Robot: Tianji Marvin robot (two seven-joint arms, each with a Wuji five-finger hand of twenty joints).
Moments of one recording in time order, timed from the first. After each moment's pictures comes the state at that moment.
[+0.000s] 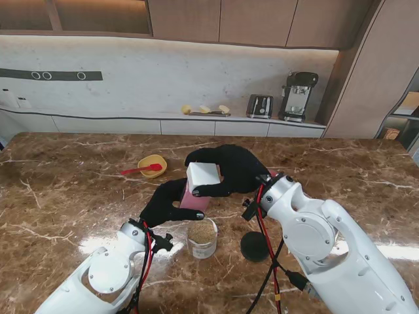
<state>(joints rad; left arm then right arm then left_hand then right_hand) 1.60 -1.19 -1.08 -1.60 0.01 -0.43 0.11 -1.50 -1.08 1.16 -1.97 -0.56 -0.16 0.13 0.81 -0.87 0.52 -0.17 0.78 0.12 0.66 0.18 1.11 0.12 0.11 0.67 1.08 0.27 0.70 0.92 0.58 0.33 1.25 0.89 0.28 -0.72 0.88 -0.15 0.70 -0.06 0.37 0.60 0.95 -0.04 0.35 0.50 0.94 -0.01 0.52 0.53 0.67 0.10 1.18 0.57</state>
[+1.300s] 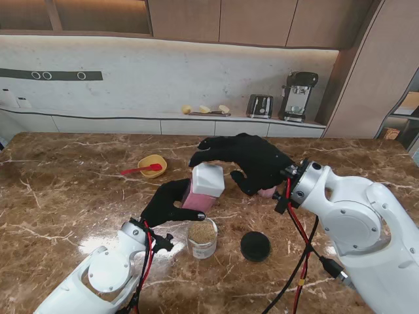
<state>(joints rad) 1.60 -1.18 -1.08 -1.60 0.01 -0.44 0.09 -1.51 -1.02 1.36 -2.05 -0.59 -0.43 0.37 0.81 -0.87 0.52 -0.17 0.82 0.06 0.21 0.20 1.11 0.12 0.10 0.67 1.08 0.26 0.70 0.92 0.58 0.32 1.25 0.89 0.76 -0.75 1.39 -0.07 0.40 -0.32 0.17 0.65 0.41 -0.04 0.20 0.41 0.50 -0.02 0.26 0.42 0.29 0.11 0.68 0.66</state>
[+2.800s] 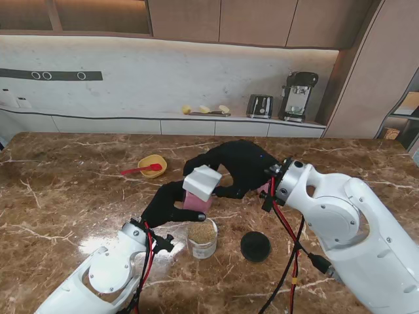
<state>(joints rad) 1.59 -1.18 -1.07 -1.60 0.01 -0.44 0.09 -1.43 -1.02 1.24 -1.98 -0.62 -0.40 0.34 0.84 -0.87 0.52 -0.17 0.84 0.05 0.22 0.29 1.09 0.11 0.05 0.67 1.06 0.26 0.64 0.89 0.55 0.32 1.21 0.86 0.45 -0.84 1.11 -0.13 0.59 -0.31 0.24 0.67 0.86 0.00 0.33 0.53 0.88 -0.06 0.52 0.56 0.58 0.10 1.09 0.67</state>
